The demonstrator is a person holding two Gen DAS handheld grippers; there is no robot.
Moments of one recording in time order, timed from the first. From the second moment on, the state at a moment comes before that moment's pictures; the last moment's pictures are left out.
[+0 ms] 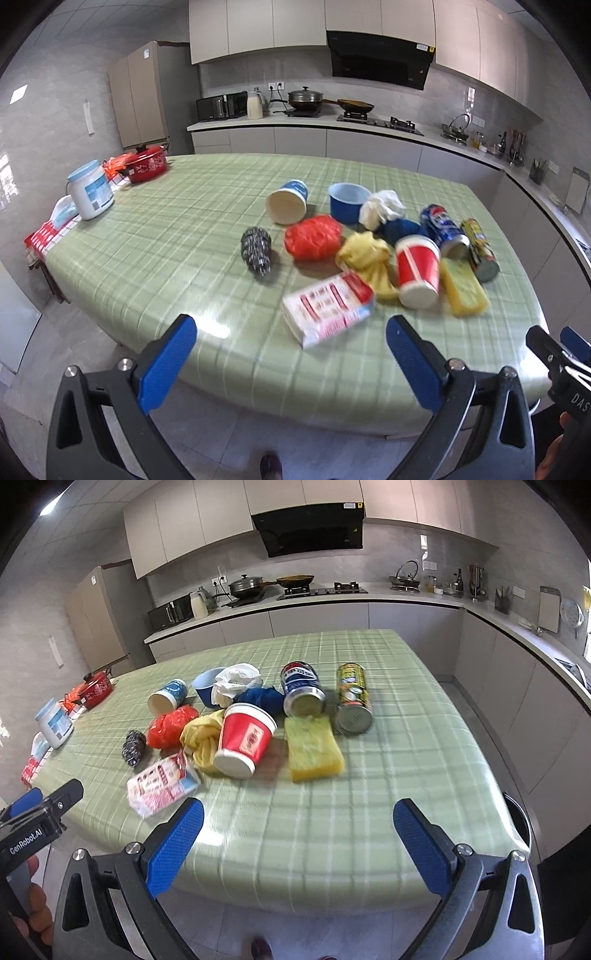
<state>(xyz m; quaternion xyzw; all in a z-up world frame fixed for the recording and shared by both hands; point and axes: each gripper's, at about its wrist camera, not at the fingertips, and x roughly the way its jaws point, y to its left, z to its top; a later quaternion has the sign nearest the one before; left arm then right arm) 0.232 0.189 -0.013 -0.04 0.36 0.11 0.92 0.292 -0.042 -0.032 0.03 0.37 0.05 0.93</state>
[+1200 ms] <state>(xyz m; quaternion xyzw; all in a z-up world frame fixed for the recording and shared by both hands) 0.423 0.229 -0.082 0.00 0.47 -0.09 0.88 0.464 0.052 -0.112 0.04 0.44 0.00 0.90</state>
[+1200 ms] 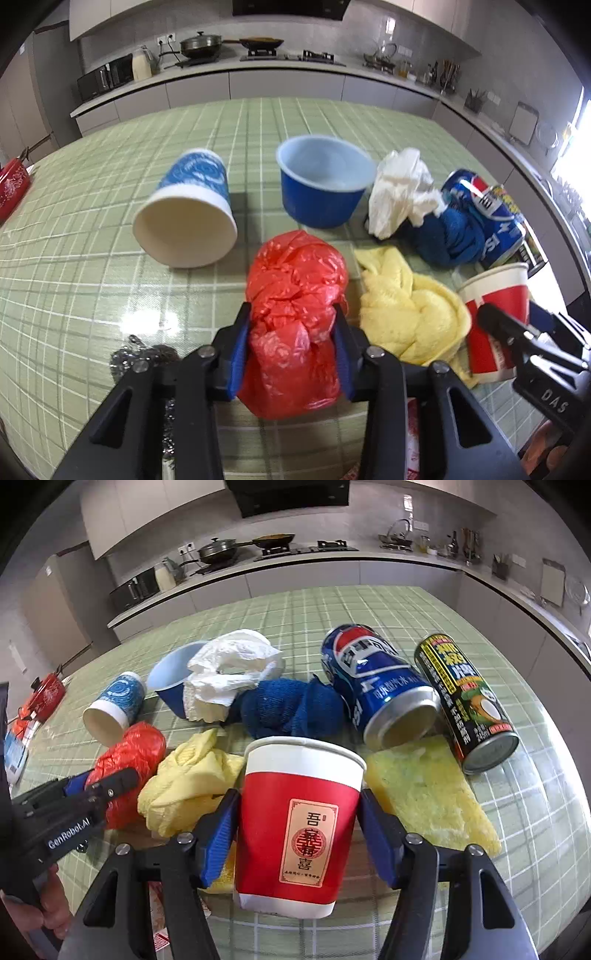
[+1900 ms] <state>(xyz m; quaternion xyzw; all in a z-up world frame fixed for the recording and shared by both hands) 0.344 0.148 -0.012 -0.01 0.40 -0.10 0.91 0.375 -0.039 -0.051 0.06 0.37 0.02 0.93</state>
